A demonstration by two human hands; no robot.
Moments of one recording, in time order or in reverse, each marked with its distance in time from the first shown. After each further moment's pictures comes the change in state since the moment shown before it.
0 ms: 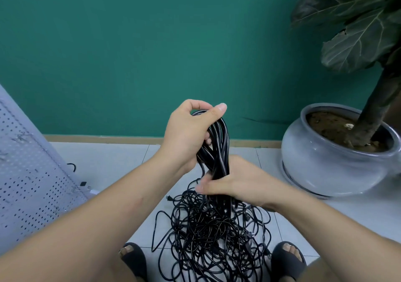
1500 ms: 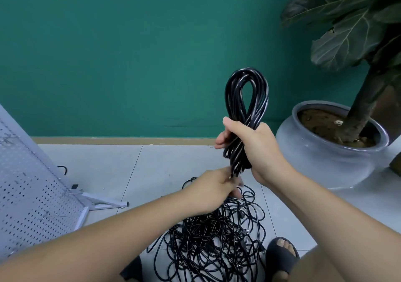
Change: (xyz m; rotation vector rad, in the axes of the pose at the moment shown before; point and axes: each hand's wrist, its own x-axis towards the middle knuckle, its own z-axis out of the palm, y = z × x) left_hand -0.033 -0.098 0.013 0.687 -0.643 -0.075; right_hand 0.012 -0.006 -0.030 0.467 0.565 -0.084
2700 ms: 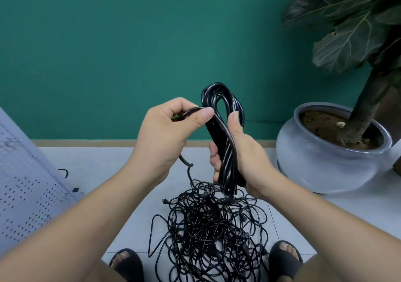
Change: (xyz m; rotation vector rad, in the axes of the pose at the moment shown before) left_hand -0.045 0.067 -0.099 -0.422 0.656 0.313; right_hand -0.015 -0.005 0.023 0.087 -0.216 0.176
